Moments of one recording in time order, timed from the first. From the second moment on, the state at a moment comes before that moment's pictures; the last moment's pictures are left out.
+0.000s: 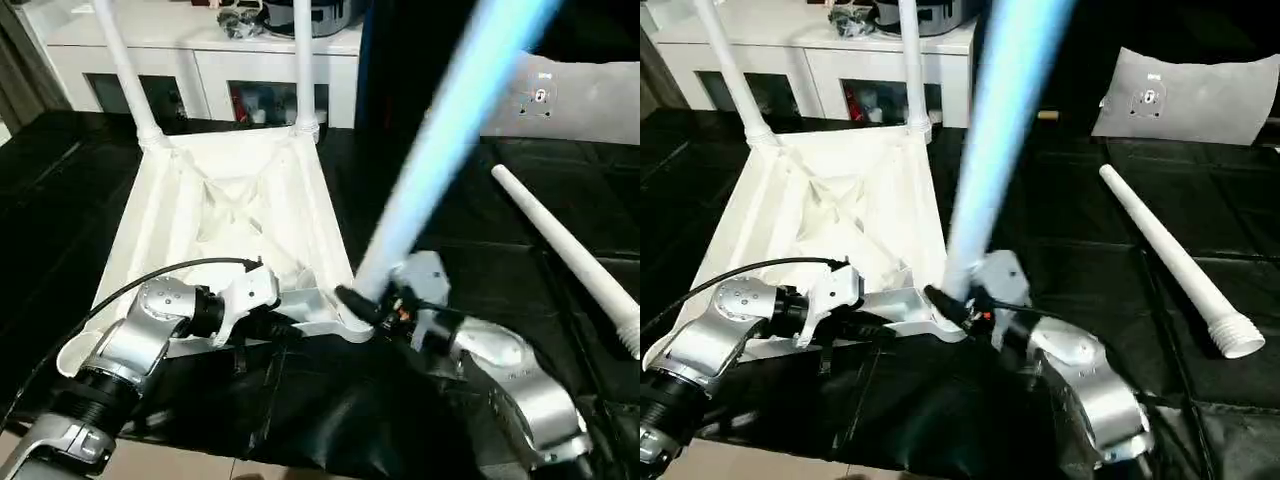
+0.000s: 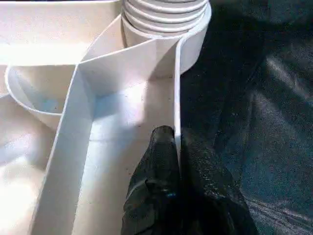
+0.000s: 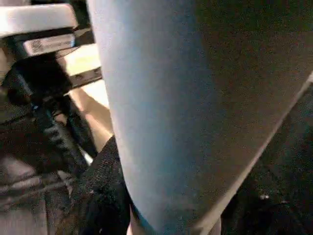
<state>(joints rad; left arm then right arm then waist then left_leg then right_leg) -0.42 0.50 -0.32 0.39 -0.04 0.08 -1.20 -0.17 -0.34 0.28 -0.06 0.19 0.25 0.67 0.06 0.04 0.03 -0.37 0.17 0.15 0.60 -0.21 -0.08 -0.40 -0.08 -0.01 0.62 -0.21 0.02</state>
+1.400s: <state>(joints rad) -0.54 0.50 -0.31 0.62 -0.01 -0.06 -1.28 -0.21 -0.20 0.24 -0.04 0.20 0.40 0.63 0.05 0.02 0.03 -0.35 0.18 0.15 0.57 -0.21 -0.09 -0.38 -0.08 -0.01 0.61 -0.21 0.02</state>
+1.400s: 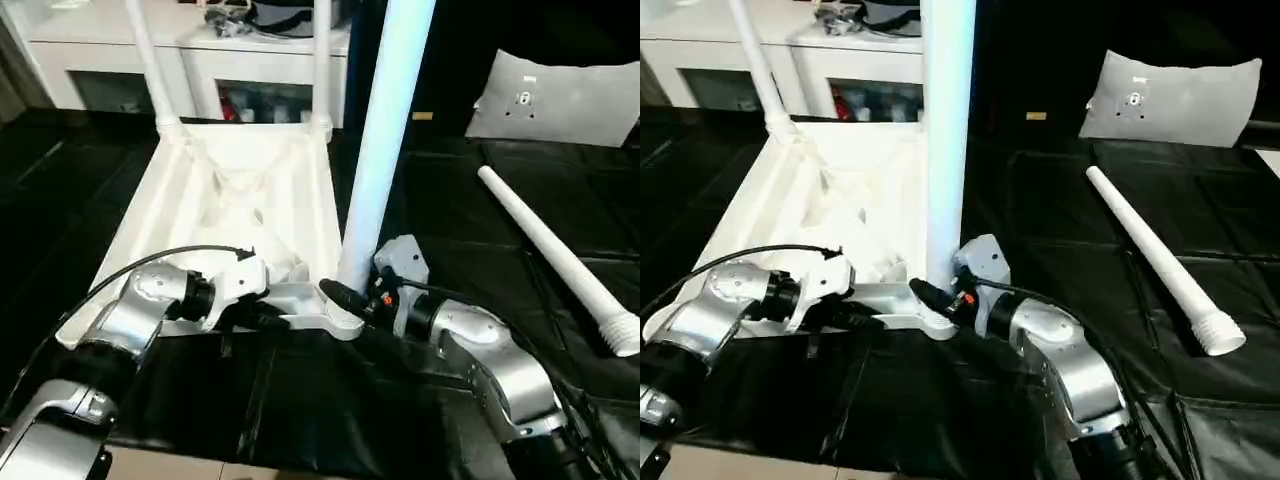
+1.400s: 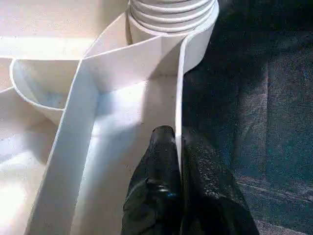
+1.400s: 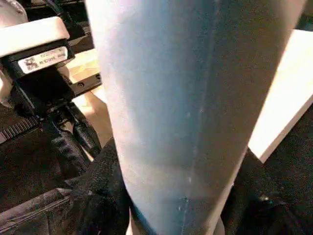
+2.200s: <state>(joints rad) -0.17 0.34 -0.27 -0.11 0.11 0.48 -0.82 -0.25 -0.07 0.16 0.09 0.15 0.29 0.44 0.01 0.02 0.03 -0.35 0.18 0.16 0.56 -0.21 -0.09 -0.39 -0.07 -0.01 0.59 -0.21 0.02</state>
